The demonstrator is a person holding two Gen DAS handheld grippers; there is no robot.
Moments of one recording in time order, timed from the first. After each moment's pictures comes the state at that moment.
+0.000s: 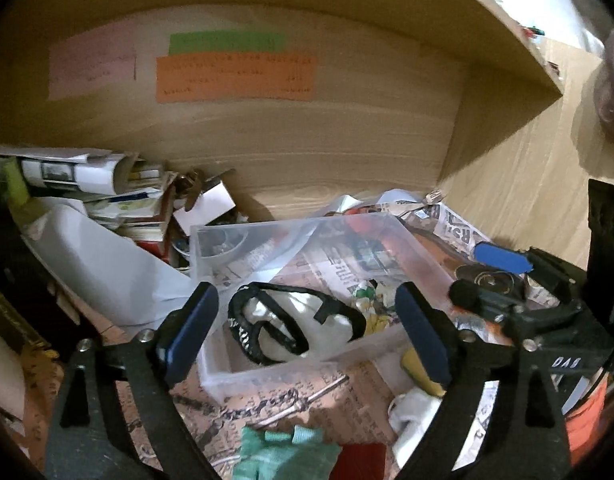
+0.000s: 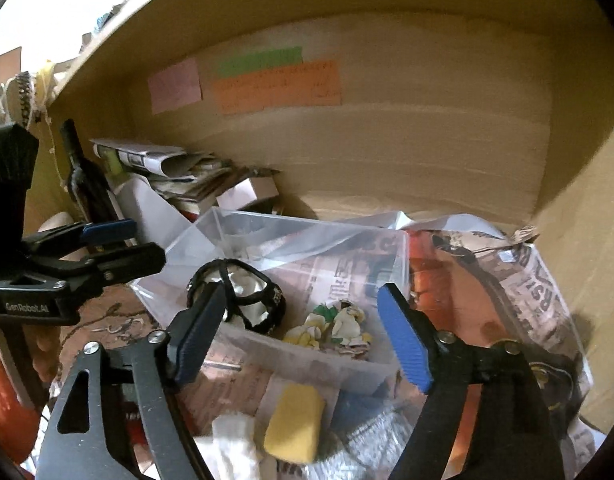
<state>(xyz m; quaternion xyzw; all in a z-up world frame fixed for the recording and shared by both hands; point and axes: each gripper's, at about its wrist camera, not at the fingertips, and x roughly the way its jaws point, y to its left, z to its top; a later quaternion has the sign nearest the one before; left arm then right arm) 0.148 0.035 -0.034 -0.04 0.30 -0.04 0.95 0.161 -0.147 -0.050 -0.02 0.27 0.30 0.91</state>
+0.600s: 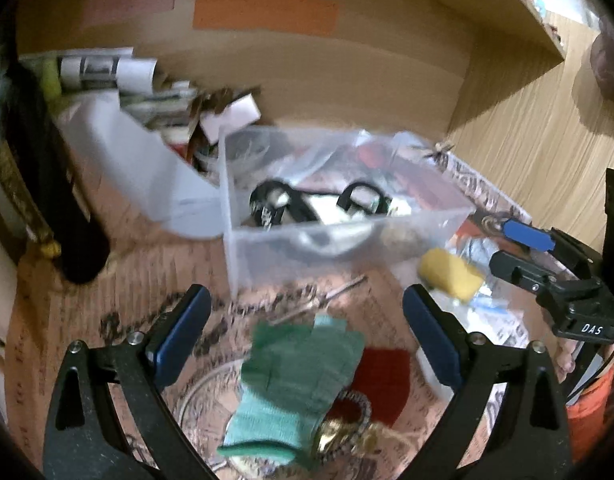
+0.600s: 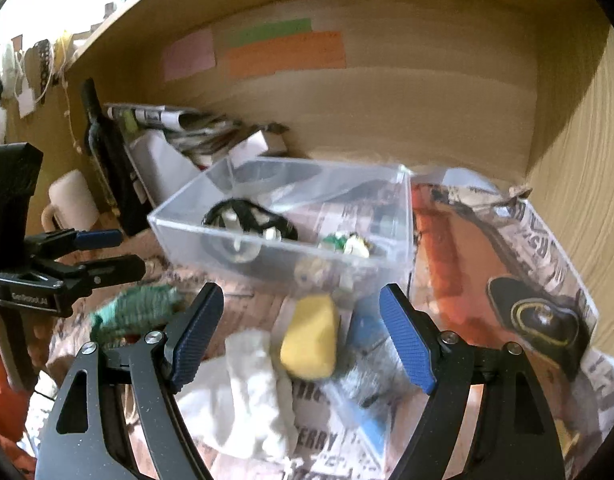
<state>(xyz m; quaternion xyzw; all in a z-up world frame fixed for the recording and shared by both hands) 0.099 0.049 -0.098 -0.07 0.36 -0.02 0.93 0.117 -0.155 -0.085 -0.03 0.30 0.30 0.90</state>
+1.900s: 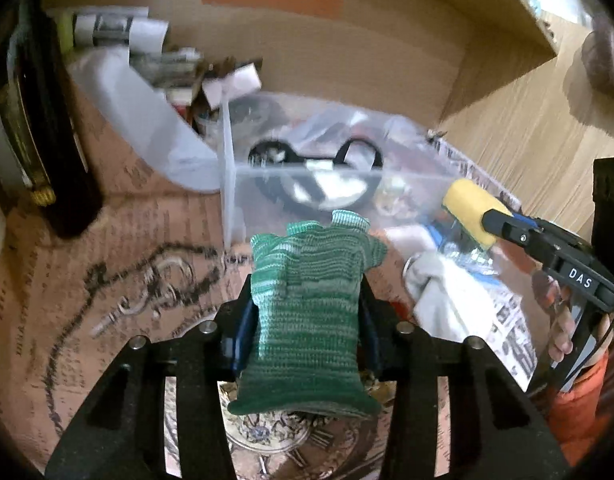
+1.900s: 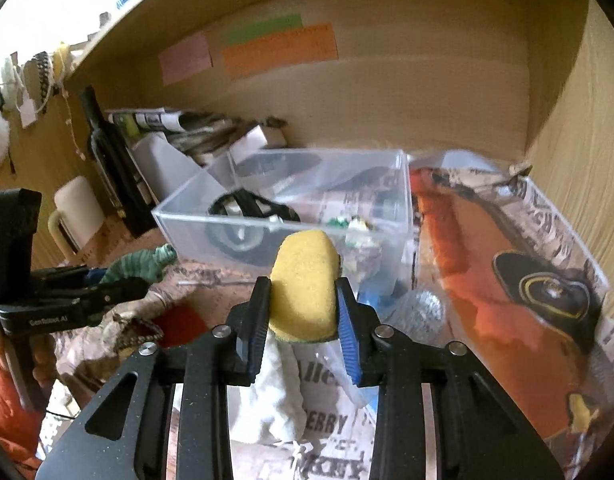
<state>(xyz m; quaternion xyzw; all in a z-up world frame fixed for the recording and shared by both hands) 0.074 0.050 -0.111 -0.09 0.36 -0.04 0.93 0.110 -0.163 -0.088 0.00 0.30 0.30 0.90</state>
